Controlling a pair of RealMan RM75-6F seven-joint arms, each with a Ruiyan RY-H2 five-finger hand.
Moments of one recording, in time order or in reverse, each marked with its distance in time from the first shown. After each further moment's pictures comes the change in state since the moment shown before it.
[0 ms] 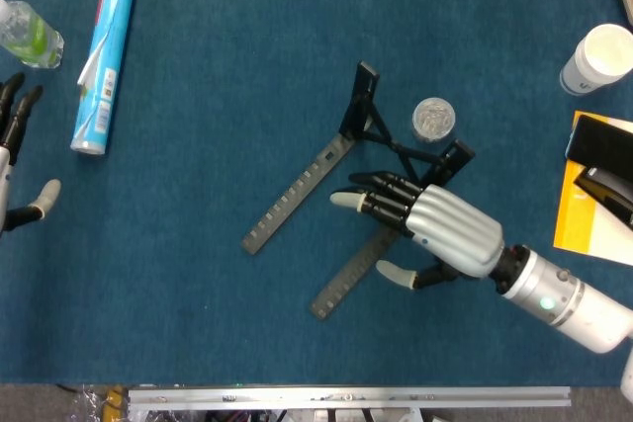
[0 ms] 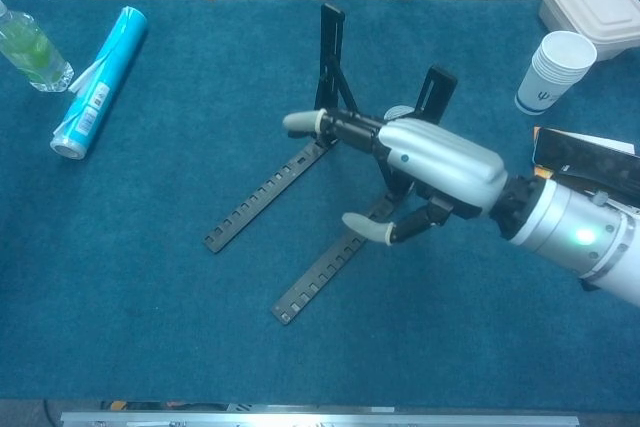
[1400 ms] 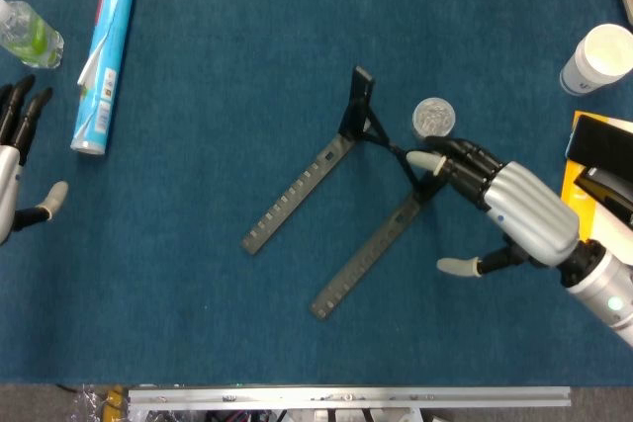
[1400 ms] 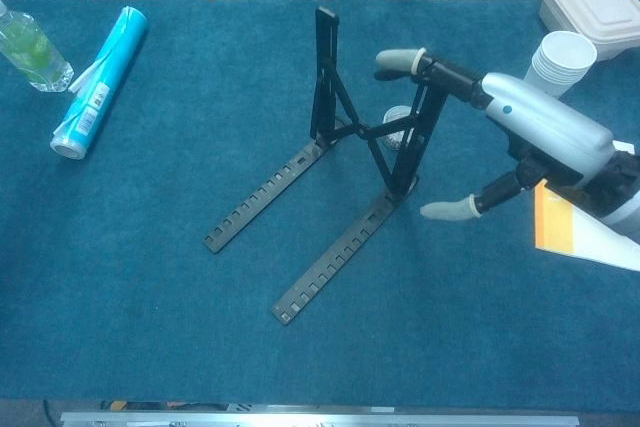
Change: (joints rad) left arm -0.011 0.002 0.003 -0.027 -0.016 -0.018 0.036; right arm -0.119 0.151 -0.013 -0.060 0.001 0.121 0.040
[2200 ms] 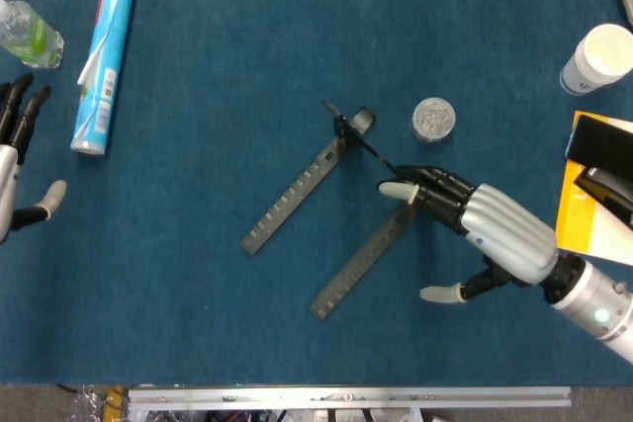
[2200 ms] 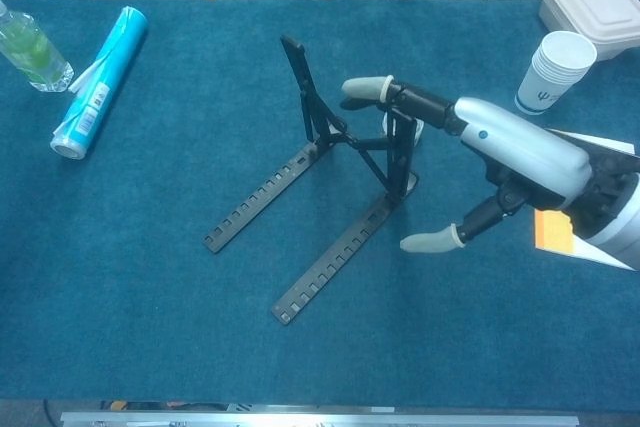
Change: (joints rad) left arm 0.000 0.006 0.001 -0.006 0.006 0.004 0.001; right arm 0.029 -0.021 -0.022 -0.015 -0.057 -0.025 0.068
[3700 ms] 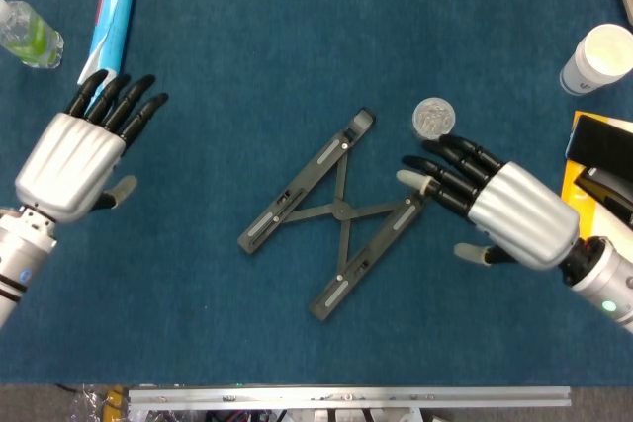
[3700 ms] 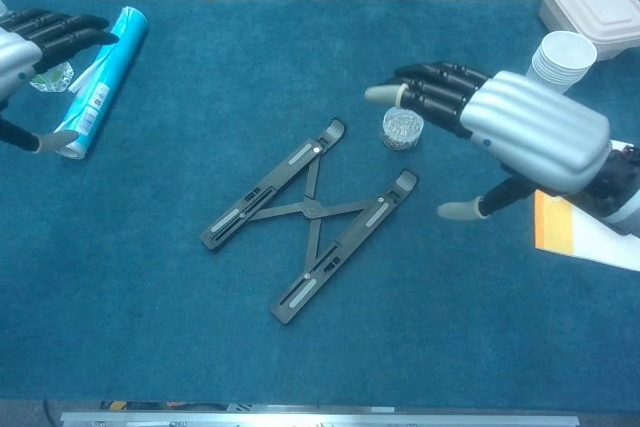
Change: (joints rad) left arm -0.205 0.002 -0.001 0.036 0.110 -0.239 0.094; right arm -0.019 0.052 0.044 0.064 -0.011 -0.042 -0.508
